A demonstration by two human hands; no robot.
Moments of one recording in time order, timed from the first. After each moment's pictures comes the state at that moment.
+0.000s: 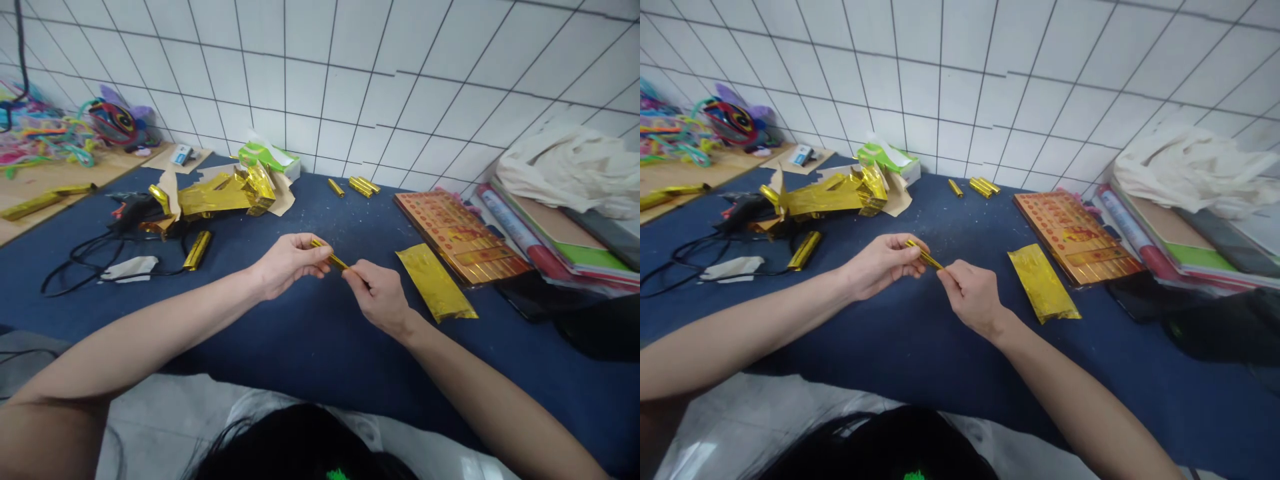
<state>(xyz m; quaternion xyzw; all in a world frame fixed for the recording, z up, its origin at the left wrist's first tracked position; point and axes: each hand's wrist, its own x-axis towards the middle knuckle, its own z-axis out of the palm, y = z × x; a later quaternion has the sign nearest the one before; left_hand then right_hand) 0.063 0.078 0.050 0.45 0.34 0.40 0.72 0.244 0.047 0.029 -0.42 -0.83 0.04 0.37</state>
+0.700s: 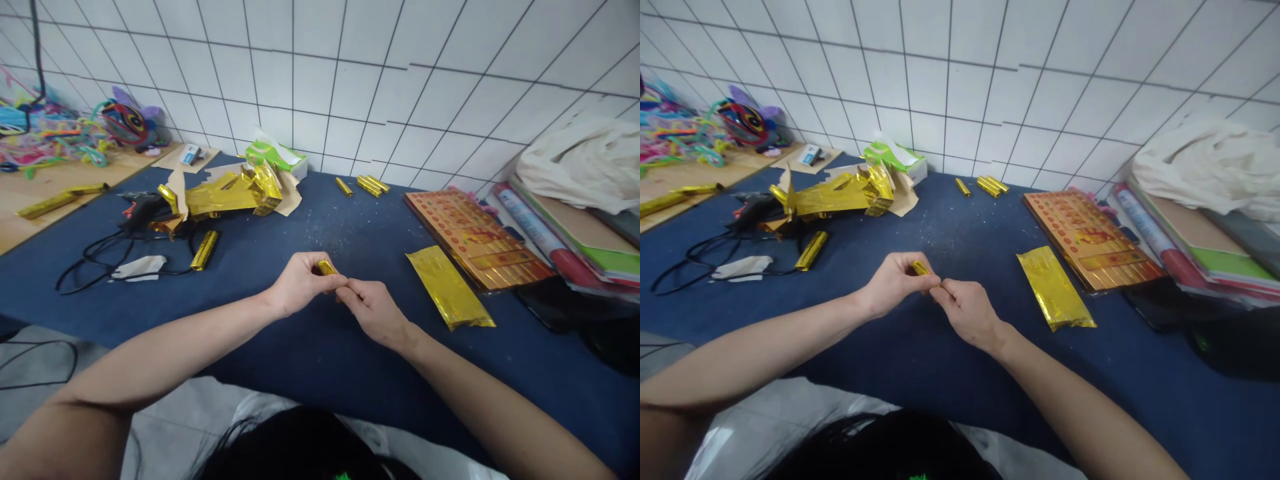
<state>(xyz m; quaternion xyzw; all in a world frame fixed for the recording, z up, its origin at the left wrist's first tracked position) 0.074 0.064 0.034 0.56 0.39 0.41 0.61 0.235 0.042 0.020 -0.46 -0.78 0.32 0.28</state>
